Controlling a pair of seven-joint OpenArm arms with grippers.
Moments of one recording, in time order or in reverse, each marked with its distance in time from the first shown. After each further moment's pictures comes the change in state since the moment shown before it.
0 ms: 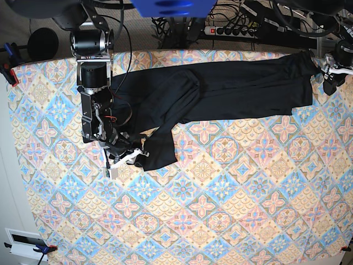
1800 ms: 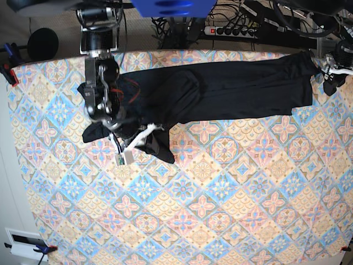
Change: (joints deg) left arm 0.0 -0.2 0.0 0.0 0.0 0.0 0.0; right arm -17.6 -2.1 -4.5 38.5 -0.8 -0.2 -11.3
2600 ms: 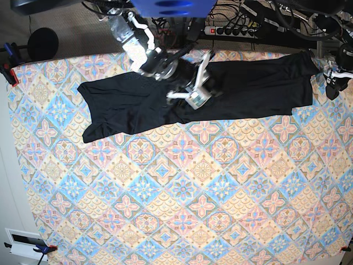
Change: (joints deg) left arm -1.4 -0.9 0.1 0.0 0.0 0.0 0.2; right arm -14.1 0.7 -33.7 16.2 -16.3 0.4 0.8
